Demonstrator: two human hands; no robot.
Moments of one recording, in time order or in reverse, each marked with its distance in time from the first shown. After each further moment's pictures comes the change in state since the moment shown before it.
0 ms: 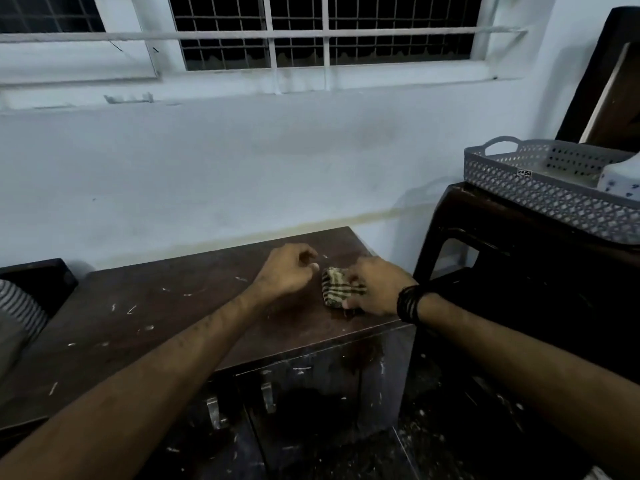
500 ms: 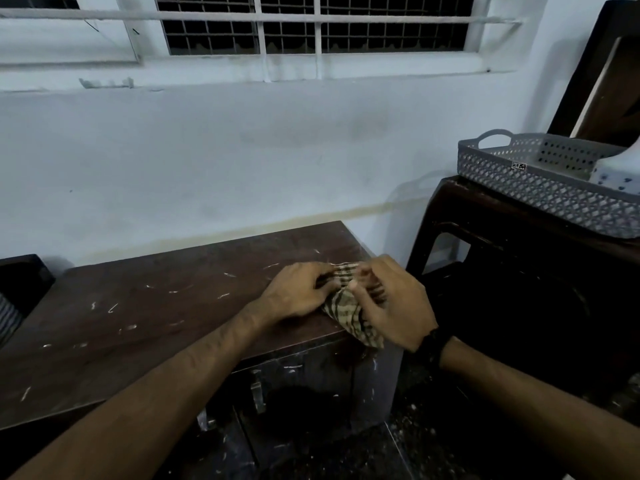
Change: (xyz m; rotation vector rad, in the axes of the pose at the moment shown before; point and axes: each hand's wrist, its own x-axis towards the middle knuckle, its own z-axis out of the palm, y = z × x) left_hand -0.006 -0.002 0.039 0.190 -0.171 0.225; right_hand -0.059 -0.001 0.019 0.271 0.620 -0.100
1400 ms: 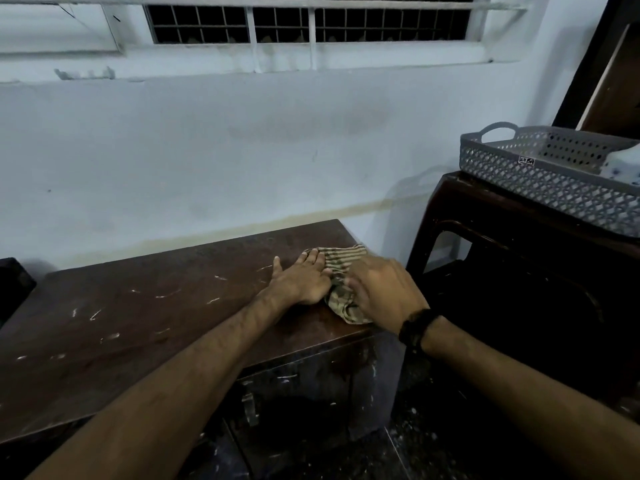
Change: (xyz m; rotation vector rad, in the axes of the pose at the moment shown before) left_hand 0.046 0.005 0.008 0.221 -0.319 -0.246; right_hand 0.031 0.022 0.023 -0.348 -0.299 -0.019
